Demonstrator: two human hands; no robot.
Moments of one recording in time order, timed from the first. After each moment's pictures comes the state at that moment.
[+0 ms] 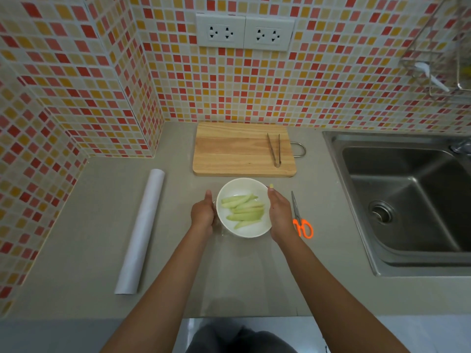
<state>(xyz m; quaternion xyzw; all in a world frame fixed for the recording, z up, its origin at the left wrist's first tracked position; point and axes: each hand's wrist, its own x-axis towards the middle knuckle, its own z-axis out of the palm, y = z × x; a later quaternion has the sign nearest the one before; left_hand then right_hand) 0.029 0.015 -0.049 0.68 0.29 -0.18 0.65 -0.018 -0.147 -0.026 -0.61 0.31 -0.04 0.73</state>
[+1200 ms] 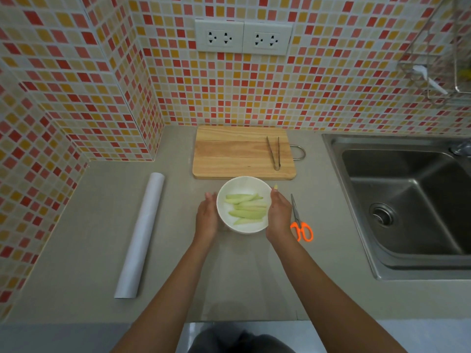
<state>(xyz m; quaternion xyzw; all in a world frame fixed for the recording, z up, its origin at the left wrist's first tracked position) 0.008 0.009 -0.042 0.73 0.15 -0.10 0.66 -0.012 -0.140 -0.020 -0.56 0.36 -0.11 0.74</state>
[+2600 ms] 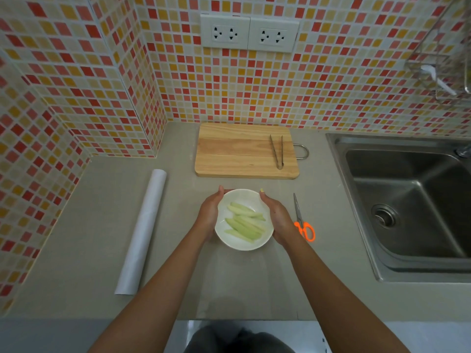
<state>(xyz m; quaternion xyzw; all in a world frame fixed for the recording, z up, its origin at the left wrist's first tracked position) 0.027 0.012 -0.037 0.65 0.09 -0.24 0.71 -0.017 -0.157 -0.032 -0.58 0.25 0.14 0.77</state>
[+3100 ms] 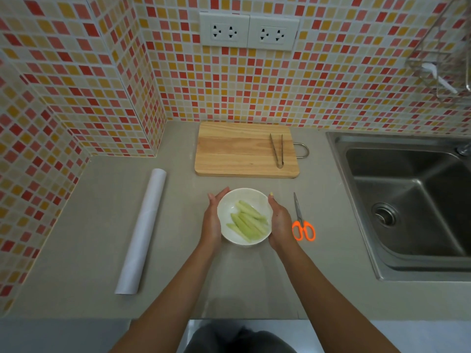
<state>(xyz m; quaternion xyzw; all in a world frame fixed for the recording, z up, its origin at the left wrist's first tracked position) 0.003 0.000 -0.049 0.58 0.14 -0.18 0.78 -0.026 -0.147 -0.046 -0.51 0.33 0.02 0.79</state>
